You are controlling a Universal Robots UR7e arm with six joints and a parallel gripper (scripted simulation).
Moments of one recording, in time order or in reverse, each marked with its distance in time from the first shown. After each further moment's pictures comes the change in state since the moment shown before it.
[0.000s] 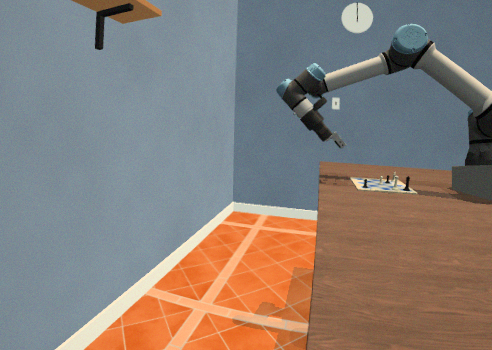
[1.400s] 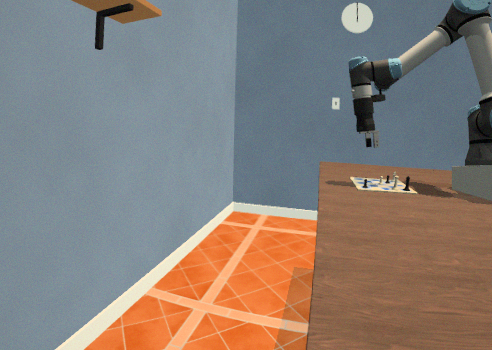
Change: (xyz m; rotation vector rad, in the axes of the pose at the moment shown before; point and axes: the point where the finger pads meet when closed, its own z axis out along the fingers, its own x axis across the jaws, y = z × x) arm 0.007 -0.099 0.079 -0.579 -0.128 -0.276
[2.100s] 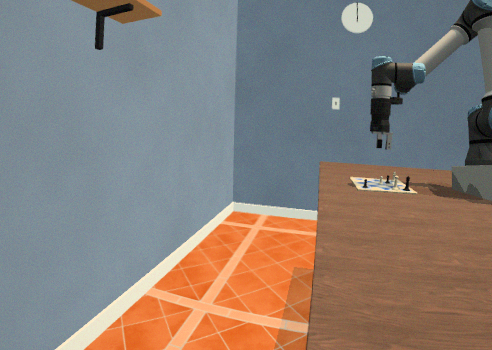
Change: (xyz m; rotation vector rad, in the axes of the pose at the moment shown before) arm 0.019 -0.039 0.010 -0.127 -0.066 -0.071
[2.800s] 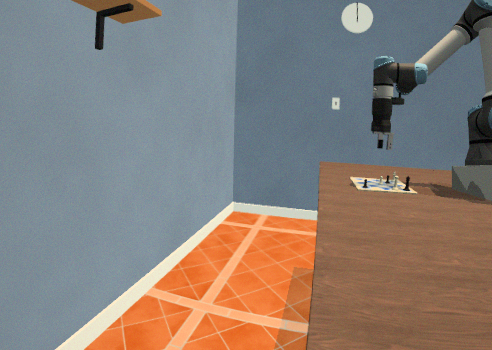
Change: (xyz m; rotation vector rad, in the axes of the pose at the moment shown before) arm 0.002 -0.003 0.001 -0.011 -0.006 -0.006
